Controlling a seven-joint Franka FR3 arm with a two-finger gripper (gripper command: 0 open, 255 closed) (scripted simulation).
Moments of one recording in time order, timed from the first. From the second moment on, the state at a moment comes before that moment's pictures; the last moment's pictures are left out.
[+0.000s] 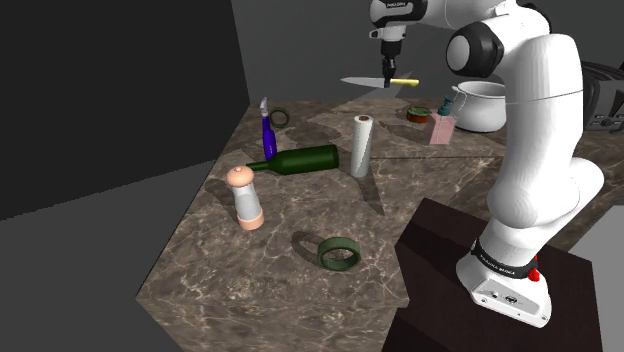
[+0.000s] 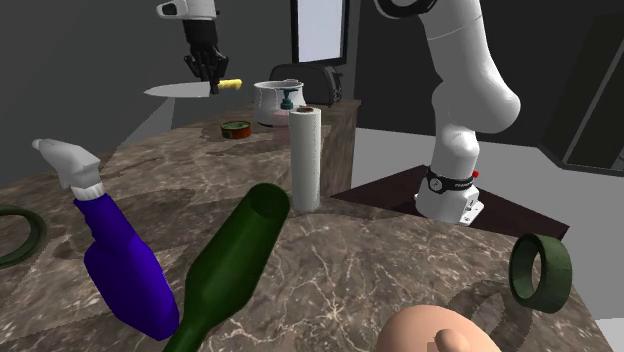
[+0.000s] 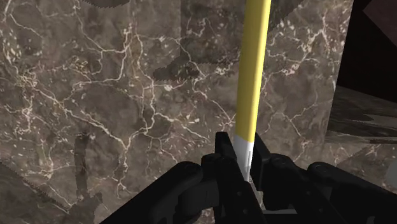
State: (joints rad) arm -0.49 0.48 -0.23 -1.18 0.08 1.65 -1.34
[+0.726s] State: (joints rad) arm -0.48 0.47 -0.23 -1.34 0.08 1.80 -1.34
